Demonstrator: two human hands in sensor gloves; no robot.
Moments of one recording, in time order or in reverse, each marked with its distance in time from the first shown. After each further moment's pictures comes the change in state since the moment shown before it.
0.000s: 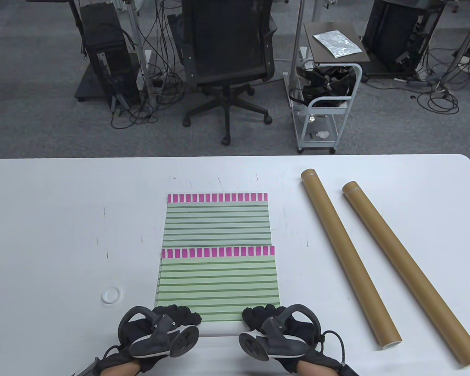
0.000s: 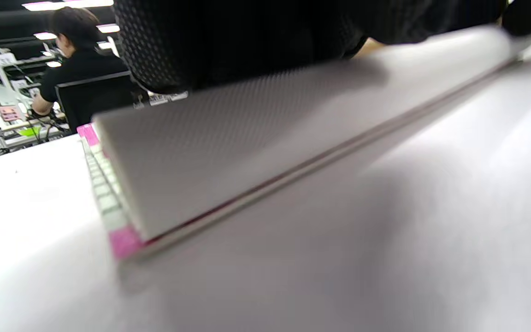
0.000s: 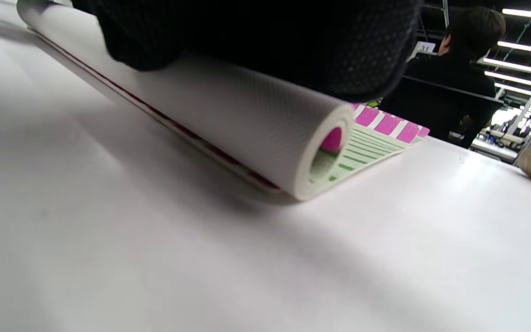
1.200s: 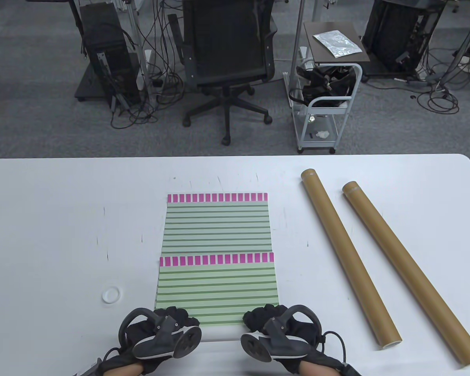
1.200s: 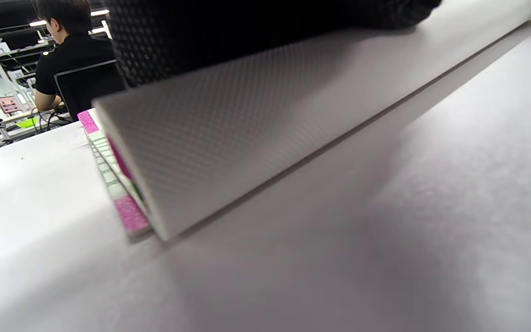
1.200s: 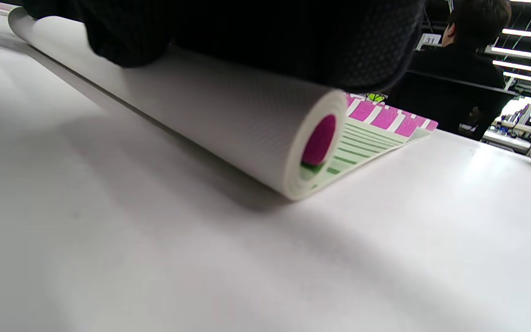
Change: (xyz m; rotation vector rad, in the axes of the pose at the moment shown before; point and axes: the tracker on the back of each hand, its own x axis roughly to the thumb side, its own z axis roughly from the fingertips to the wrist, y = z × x) left_hand 0.004 -0.005 -0.002 -0.089 -0.001 -0.063; right_hand -0.004 -0.002 0.003 0.009 -0.005 -0.082
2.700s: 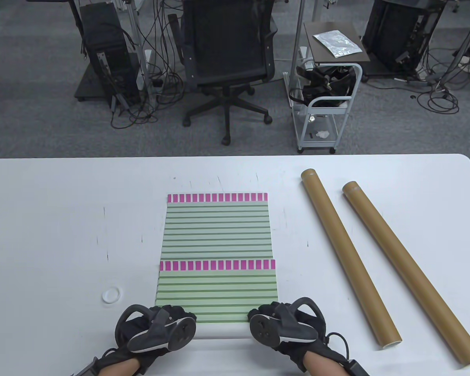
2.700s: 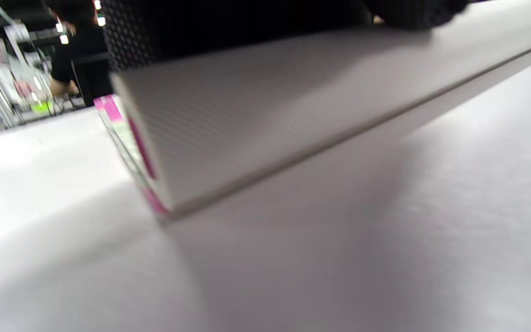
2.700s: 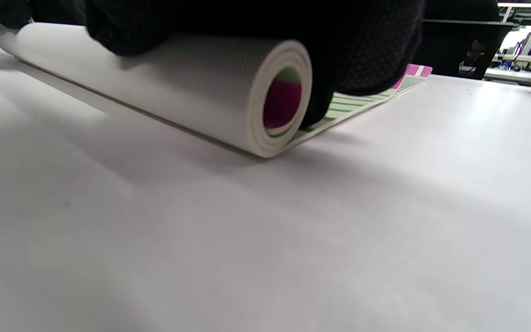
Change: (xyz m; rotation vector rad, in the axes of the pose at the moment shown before) left_hand -0.014 0.000 0.002 0.014 0.041 0.022; right_hand -0.022 0.006 -0.006 0.075 0.035 -0.127
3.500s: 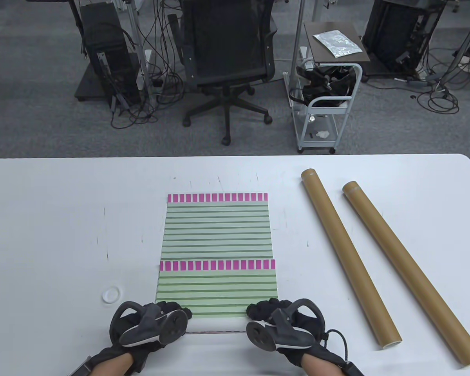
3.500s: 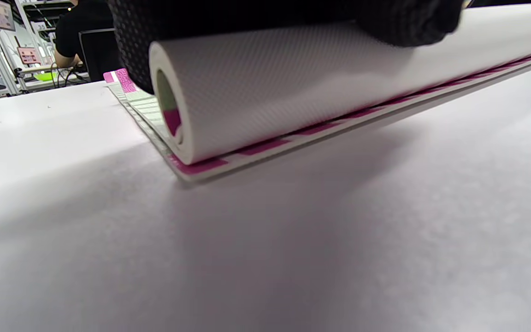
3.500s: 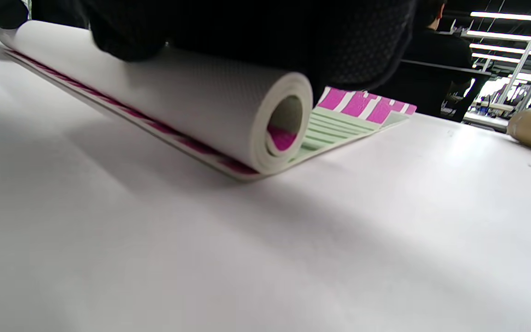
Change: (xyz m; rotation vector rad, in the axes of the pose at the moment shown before) left_hand -0.014 -0.011 -0.009 -0.081 0.016 0.123; right_hand 0.003 -0.001 0.003 -0.055 0.011 0.065
